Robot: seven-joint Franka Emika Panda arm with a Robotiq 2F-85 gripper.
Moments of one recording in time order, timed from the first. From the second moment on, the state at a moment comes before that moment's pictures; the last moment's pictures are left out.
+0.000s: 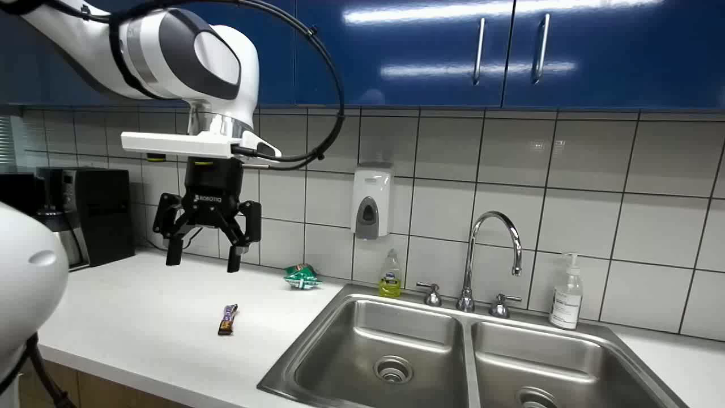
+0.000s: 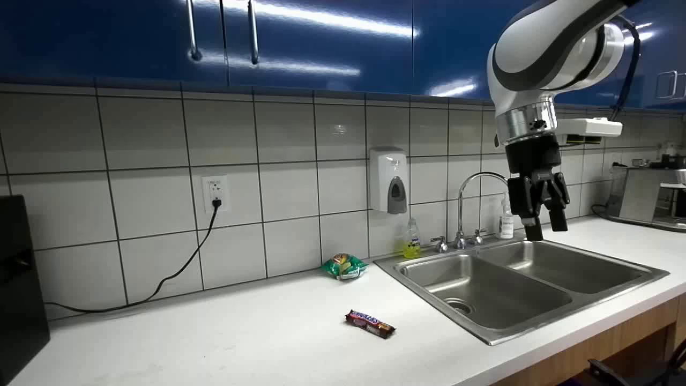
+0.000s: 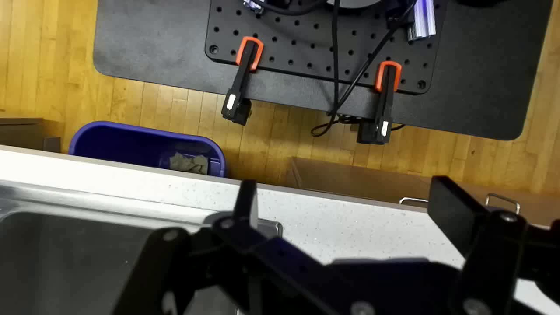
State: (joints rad) arm 0.01 -0.75 -0.06 -2.77 -0.08 1.79 -0.23
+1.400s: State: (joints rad) arm 0.15 -0.53 0.05 -2.77 -0.08 2.09 -0.23
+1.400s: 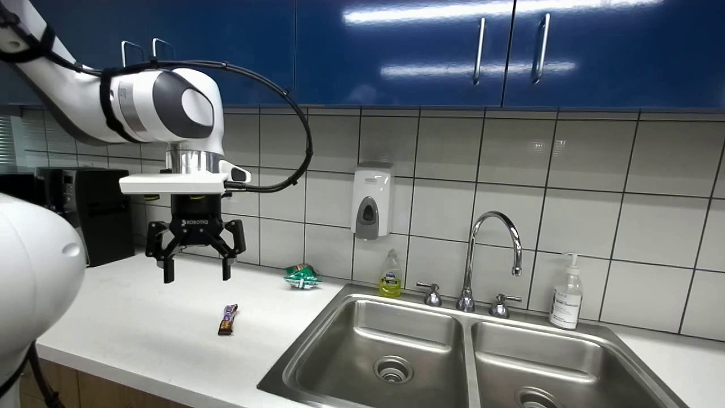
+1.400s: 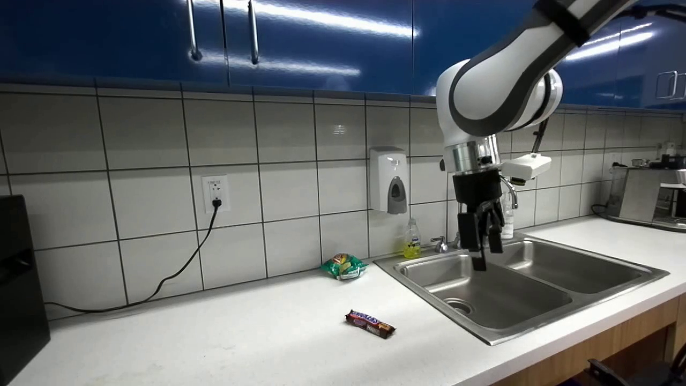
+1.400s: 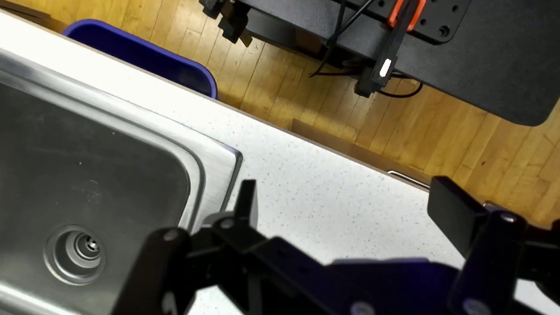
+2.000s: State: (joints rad) arm 0.16 -0.17 0.10 -2.67 -0.08 2.38 -0.22
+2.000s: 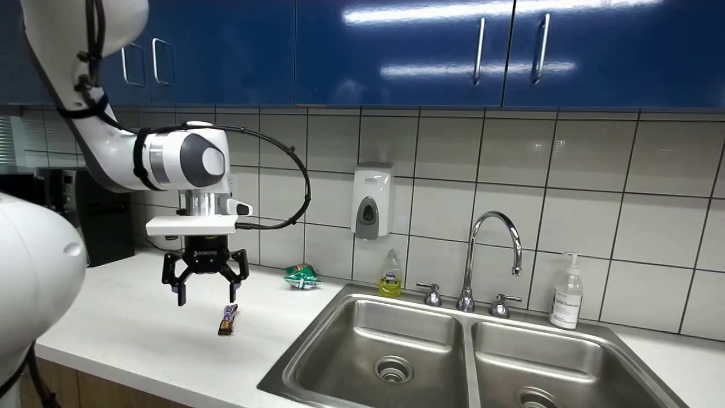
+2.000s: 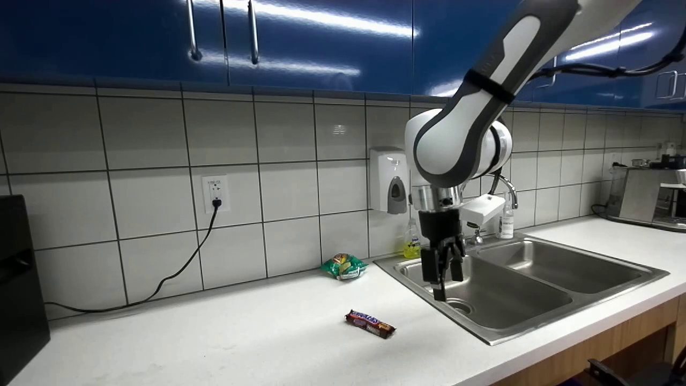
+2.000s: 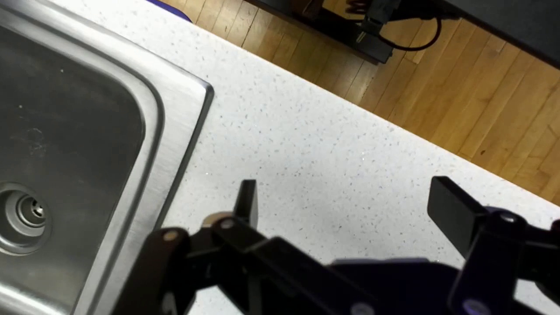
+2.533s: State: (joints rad) arm 0.16 0.13 0.14 -2.46 -0.08 2.43 -0.18
